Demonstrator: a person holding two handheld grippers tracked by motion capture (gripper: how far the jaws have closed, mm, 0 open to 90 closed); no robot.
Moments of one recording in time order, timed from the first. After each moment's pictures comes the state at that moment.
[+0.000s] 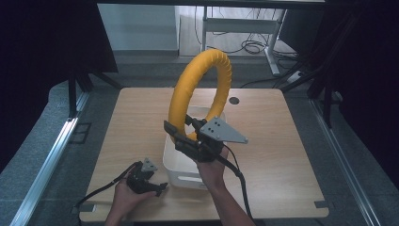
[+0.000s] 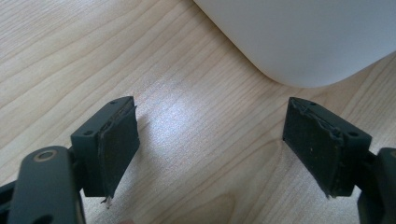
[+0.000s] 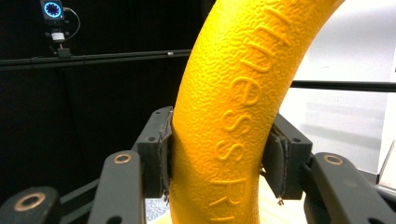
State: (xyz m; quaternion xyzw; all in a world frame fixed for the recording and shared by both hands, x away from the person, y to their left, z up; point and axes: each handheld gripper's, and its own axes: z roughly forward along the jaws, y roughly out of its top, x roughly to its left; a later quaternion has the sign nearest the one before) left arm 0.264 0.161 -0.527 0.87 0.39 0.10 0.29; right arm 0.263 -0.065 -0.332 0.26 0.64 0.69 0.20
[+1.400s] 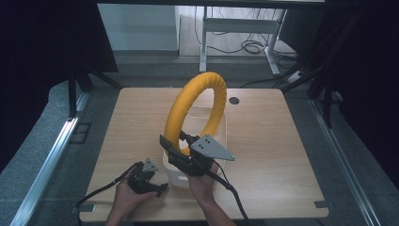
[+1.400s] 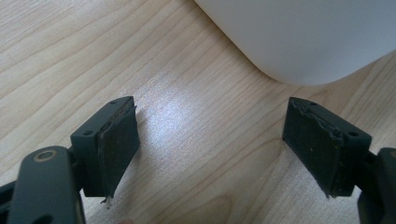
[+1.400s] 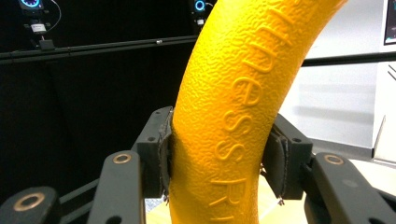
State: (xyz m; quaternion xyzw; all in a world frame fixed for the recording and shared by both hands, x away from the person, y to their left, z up) left arm 0.264 0.158 -0.529 0.87 0.40 0.10 0.29; right arm 0.251 -0.047 -0.382 0.31 0.63 0.68 0.20
